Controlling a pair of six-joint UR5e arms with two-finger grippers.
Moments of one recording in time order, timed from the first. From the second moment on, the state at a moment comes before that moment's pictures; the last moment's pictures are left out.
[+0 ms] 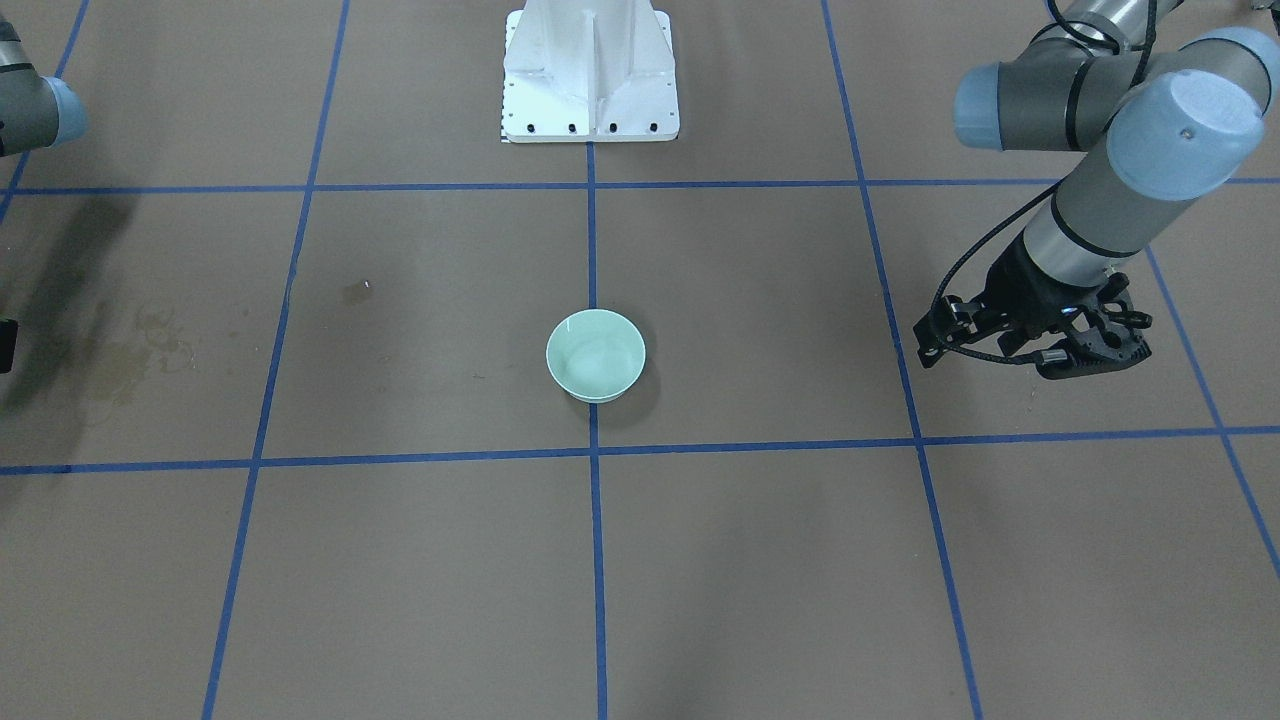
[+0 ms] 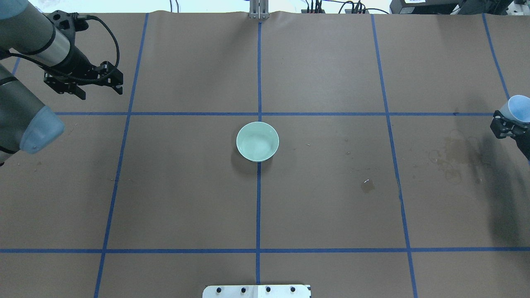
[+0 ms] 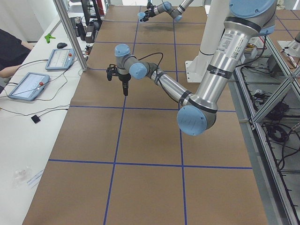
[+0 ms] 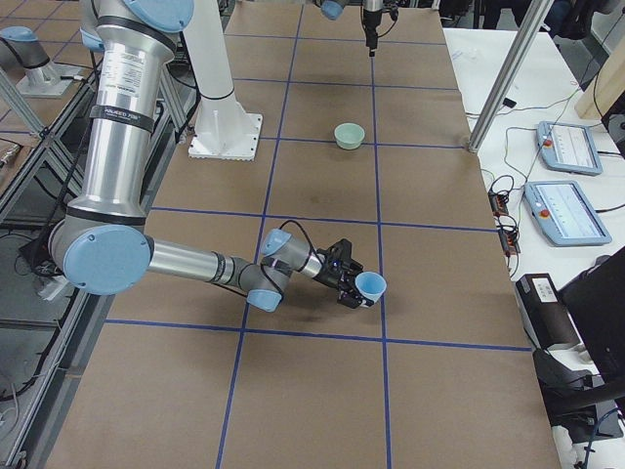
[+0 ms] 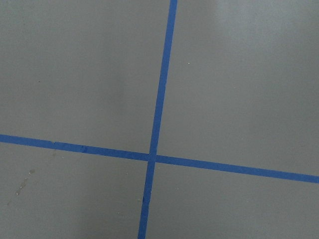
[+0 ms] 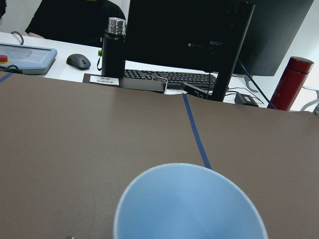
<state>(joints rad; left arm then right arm) -1.00 -1.97 -1.75 -1.61 -2.19 -0.94 0.75 -1.79 1.41 -0.18 1.07 0.97</state>
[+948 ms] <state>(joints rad) -1.00 -1.97 -1.75 -1.61 -2.19 -0.94 0.64 -1.82 1.41 -0.13 0.97 1.06</state>
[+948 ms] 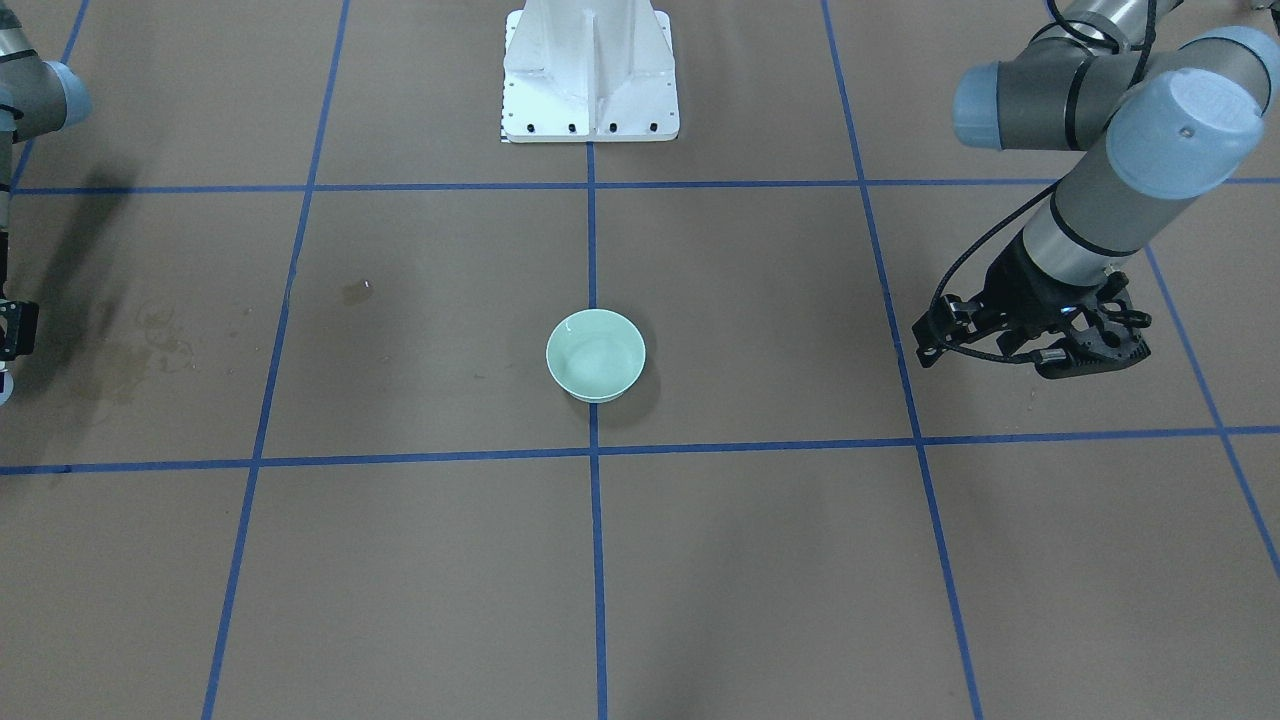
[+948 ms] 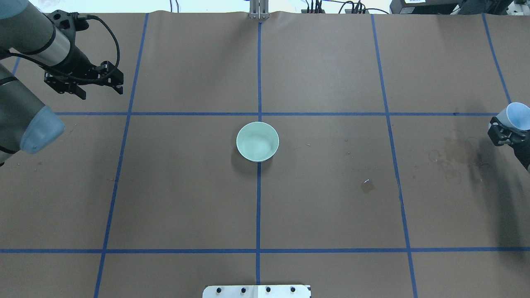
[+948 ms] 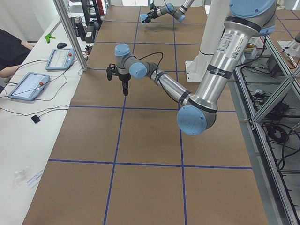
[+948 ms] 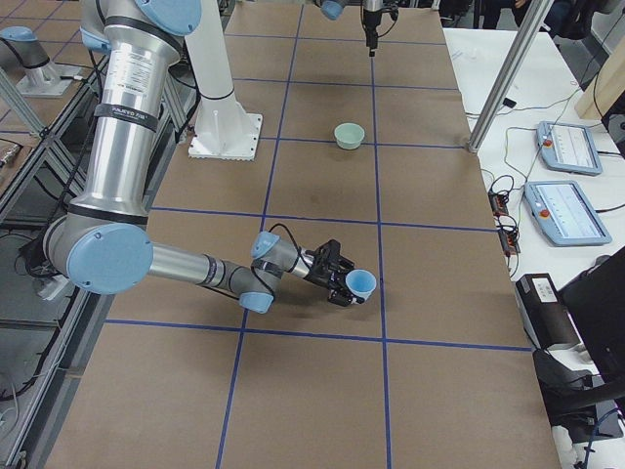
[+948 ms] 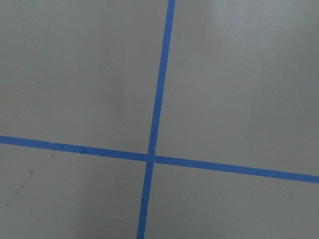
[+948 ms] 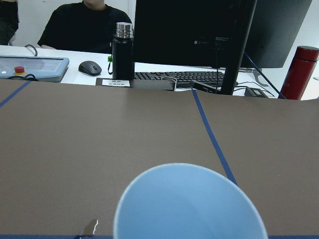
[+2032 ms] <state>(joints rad) -1.00 -1.98 -1.75 -1.61 -2.19 -0.94 0.58 -1.86 1.39 -0.13 0.96 1.07</state>
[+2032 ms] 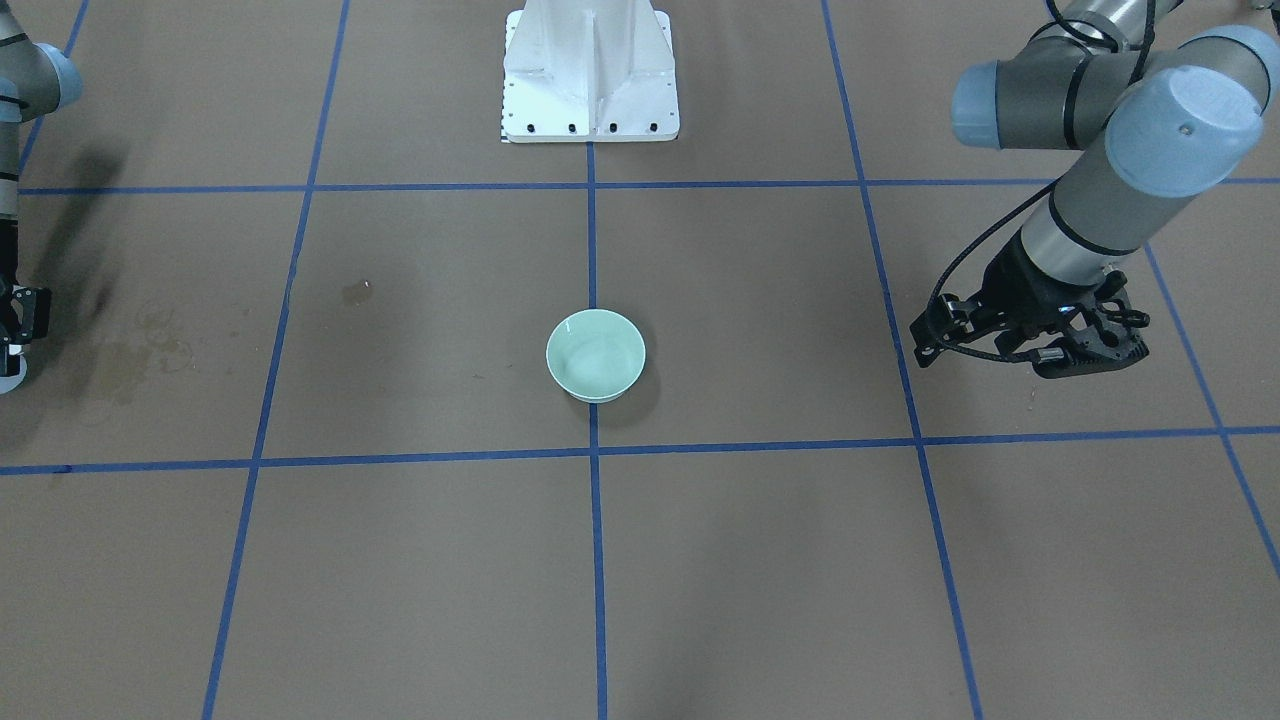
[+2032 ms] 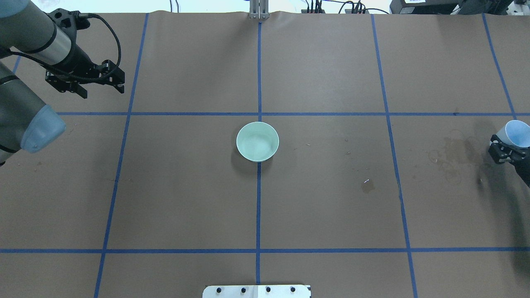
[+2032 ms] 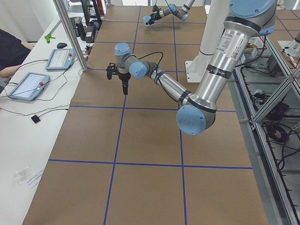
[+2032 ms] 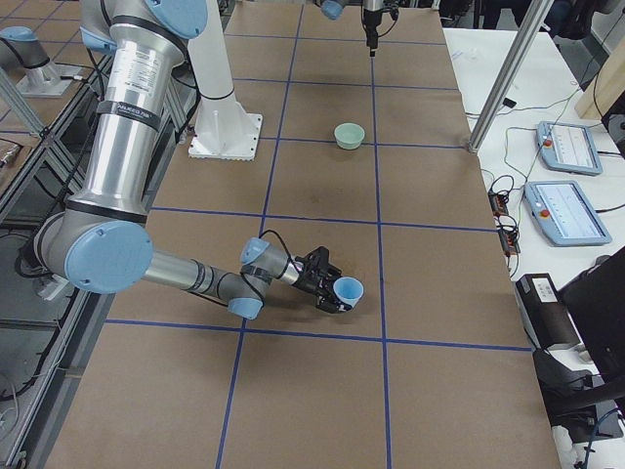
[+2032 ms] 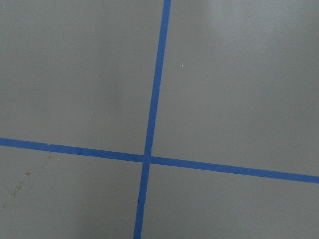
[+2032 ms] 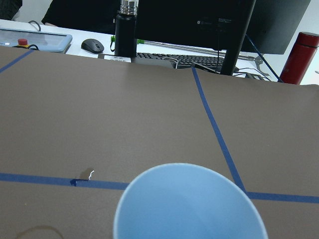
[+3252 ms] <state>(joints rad) -1.00 -1.98 -1.75 -1.61 -2.19 -0.93 0.56 -1.87 1.38 -0.13 0.95 1.07</state>
